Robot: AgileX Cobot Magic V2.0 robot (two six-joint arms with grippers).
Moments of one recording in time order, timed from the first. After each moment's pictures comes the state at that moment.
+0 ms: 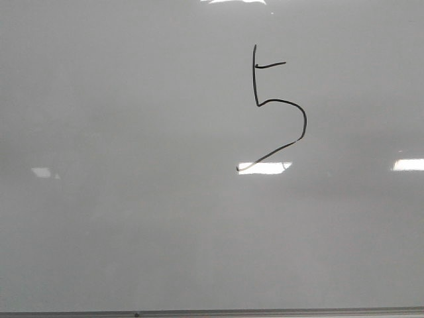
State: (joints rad) left arm 0.08 1.41 -0.66 -0.34 0.09 0.43; right arm 0.23 0.25 -0.33 0.58 0.42 -0.65
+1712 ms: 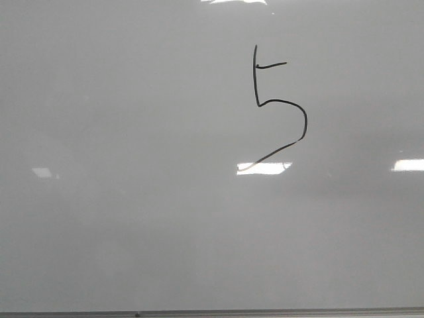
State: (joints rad) left arm 0.08 0.66 -0.66 -0.31 0.45 0.43; right arm 0.23 0.25 -0.33 0.58 0.42 -0.65
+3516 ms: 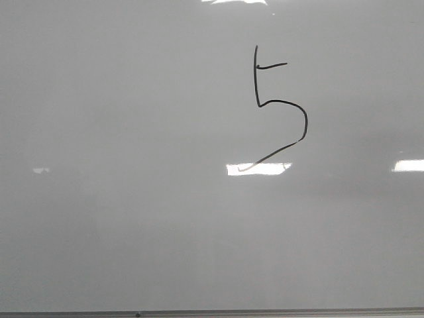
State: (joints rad) left arm 0.00 -0.01 0.01 -0.05 0.18 0.07; right arm 0.23 0.25 -0.33 0.58 0.42 -0.65
